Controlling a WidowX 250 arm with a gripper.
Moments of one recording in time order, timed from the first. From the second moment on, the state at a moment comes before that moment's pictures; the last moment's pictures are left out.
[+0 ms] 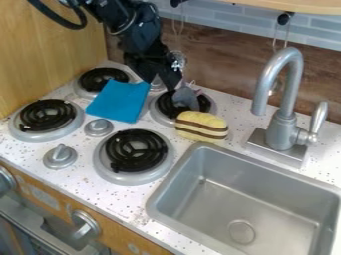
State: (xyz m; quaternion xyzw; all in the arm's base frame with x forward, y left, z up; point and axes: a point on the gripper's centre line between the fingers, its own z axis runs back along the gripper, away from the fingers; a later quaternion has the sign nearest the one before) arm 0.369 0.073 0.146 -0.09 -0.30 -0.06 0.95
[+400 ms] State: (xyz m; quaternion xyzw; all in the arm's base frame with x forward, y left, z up) arm 0.389 0.072 0.114 -0.10 -0.27 -0.06 0.96
